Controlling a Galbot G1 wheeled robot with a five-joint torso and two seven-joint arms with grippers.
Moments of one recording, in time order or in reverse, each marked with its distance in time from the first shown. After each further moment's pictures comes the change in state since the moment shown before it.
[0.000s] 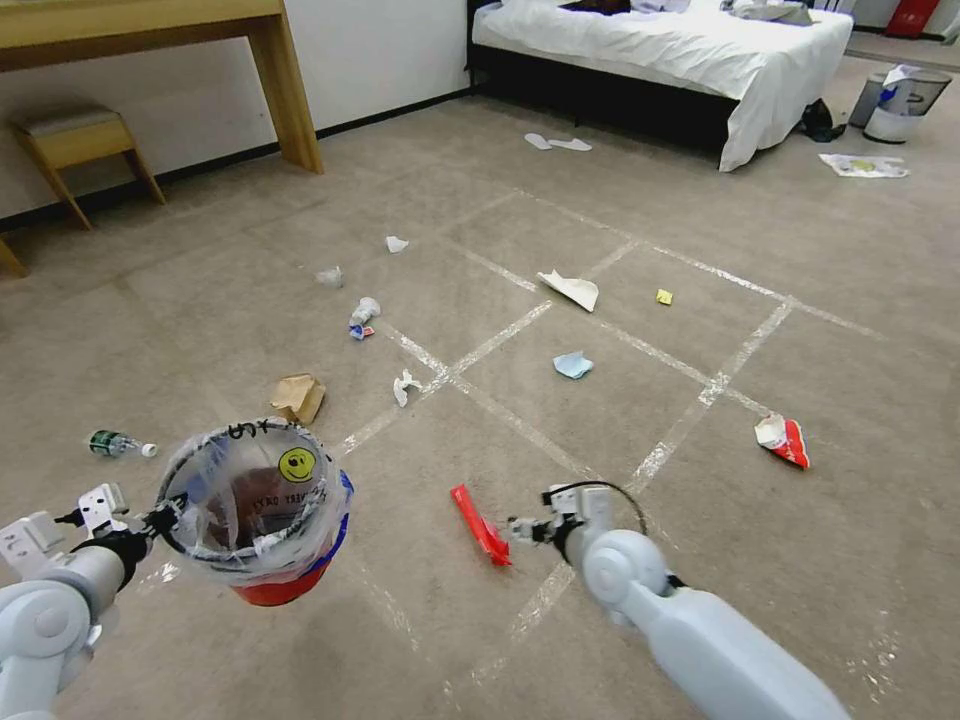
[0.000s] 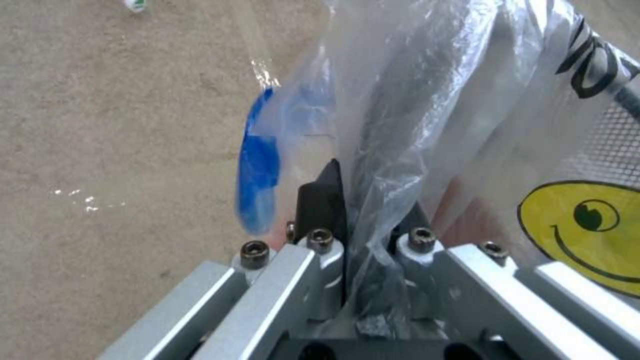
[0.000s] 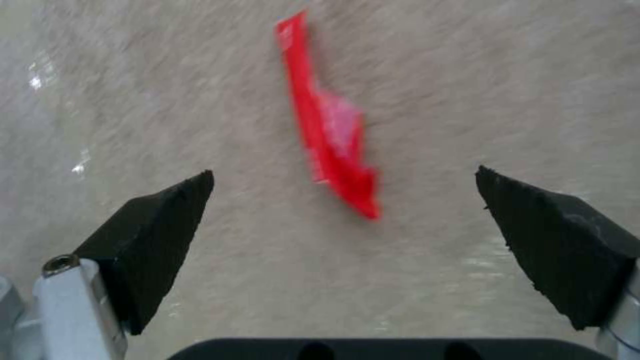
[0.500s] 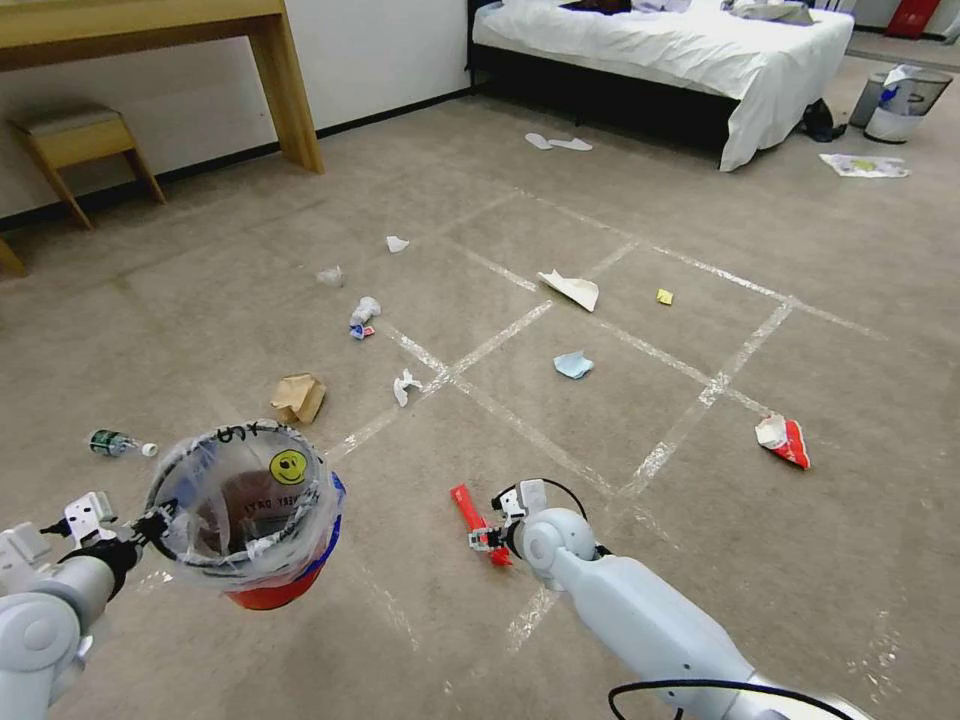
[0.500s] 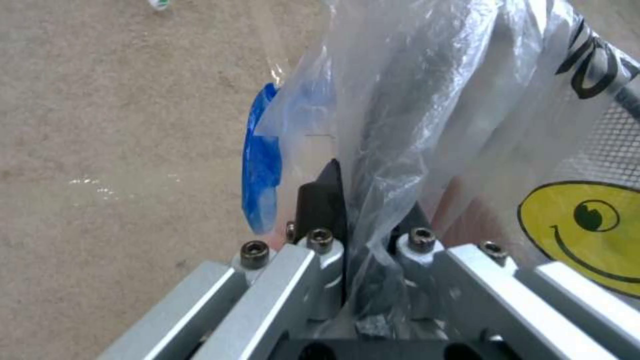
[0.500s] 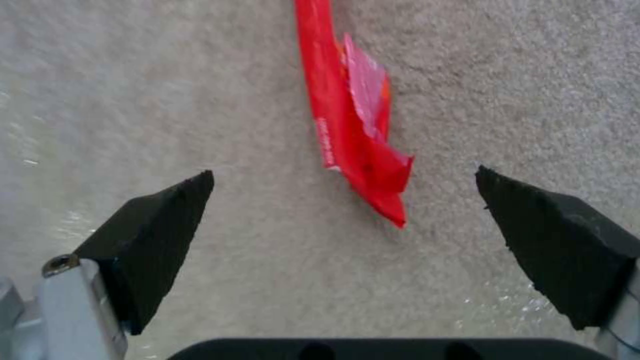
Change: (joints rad) left arm 0.032 -0.032 -0.042 -0.023 0.008 -0.001 0.004; right arm 0.116 0.140 -0.087 -0.310 -0.158 -0.048 -0.113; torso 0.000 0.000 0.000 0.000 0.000
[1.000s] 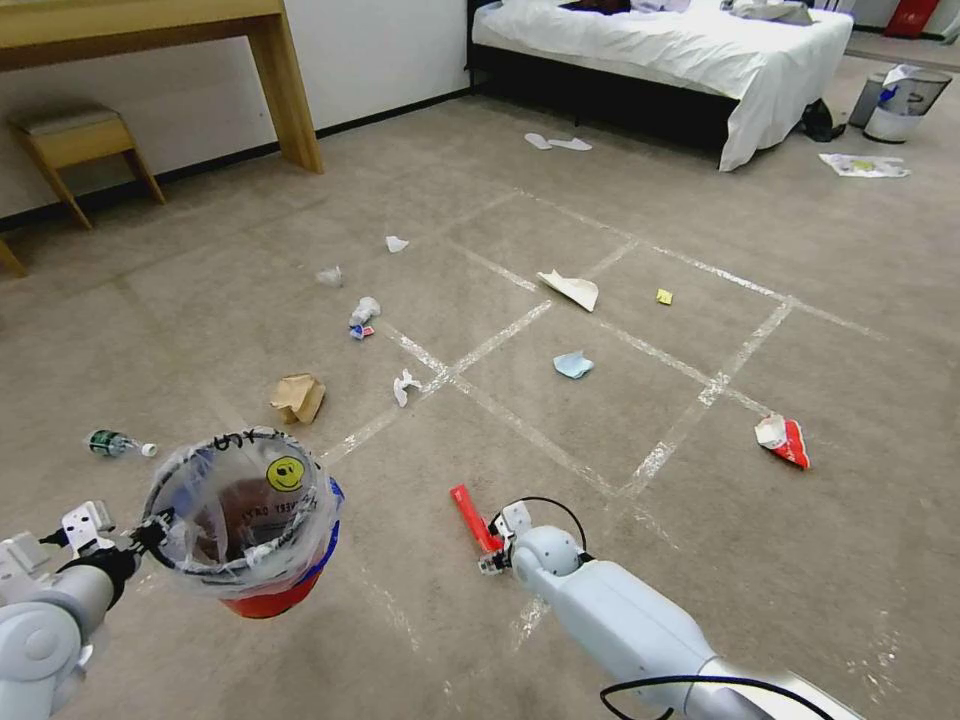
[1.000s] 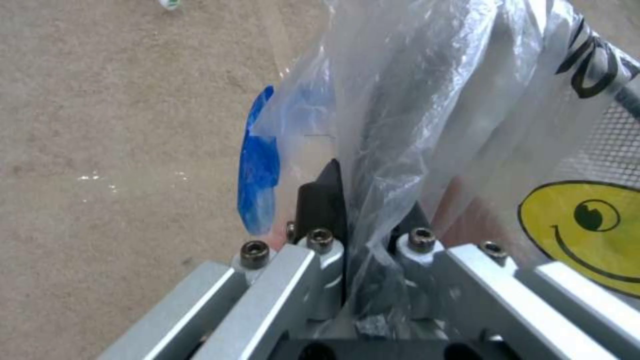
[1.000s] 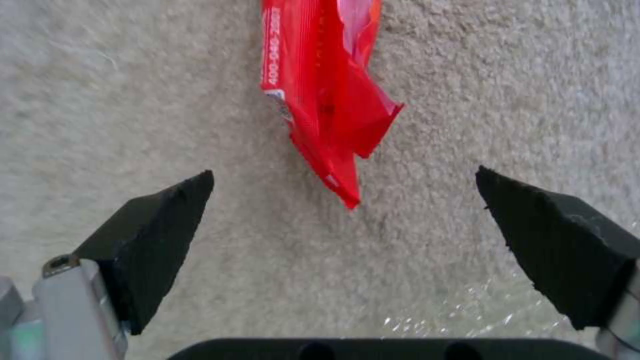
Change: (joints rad) left arm 0.003 -0.015 -0.005 -0.002 0.011 -0.004 -0.006; right arm 0.046 0.060 -0.111 -0.224 -0.326 0.015 -0.157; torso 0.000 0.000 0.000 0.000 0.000
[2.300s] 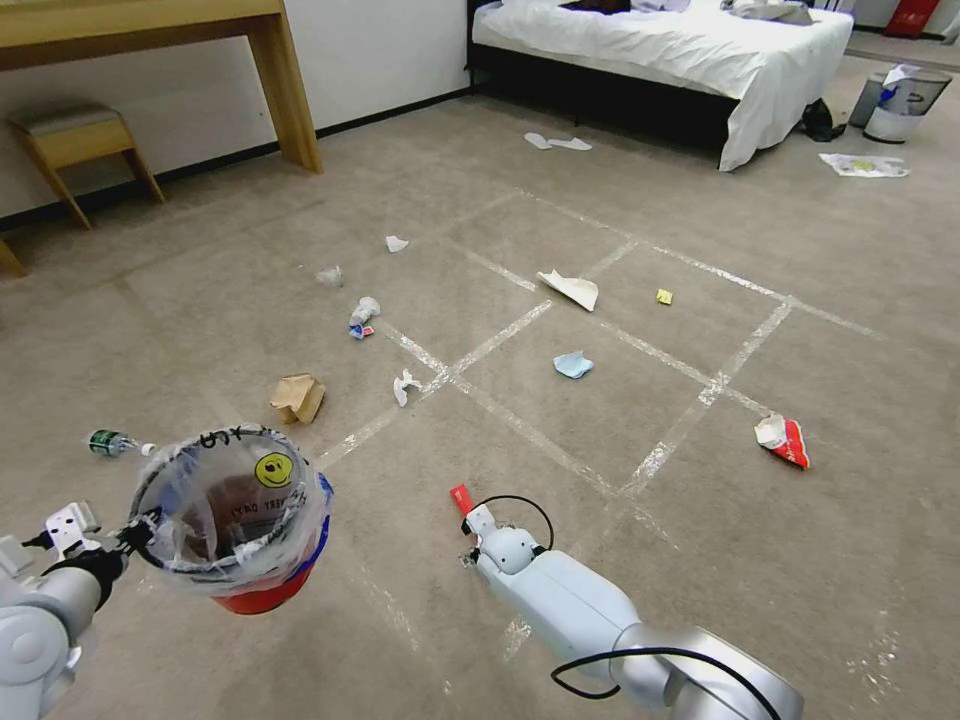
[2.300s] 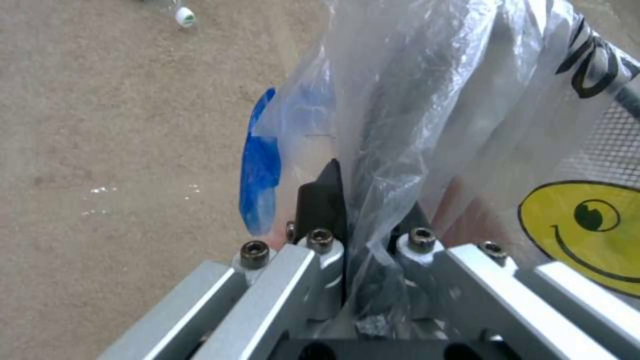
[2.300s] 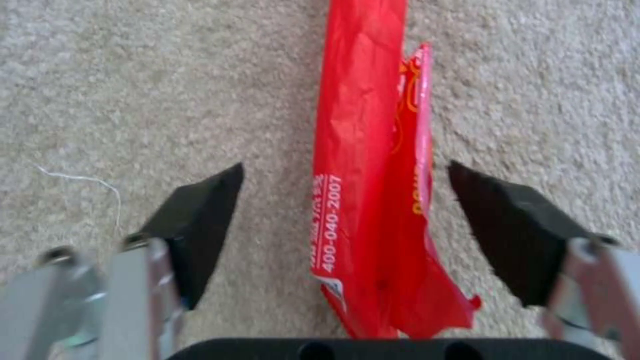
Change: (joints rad) left arm 0.013 0.007 -0.030 0.005 -0.006 -0.022 0.017; right arm 0.105 0.216 -0.013 -0.384 -0.197 0.204 -0.068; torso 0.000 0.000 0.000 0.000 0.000
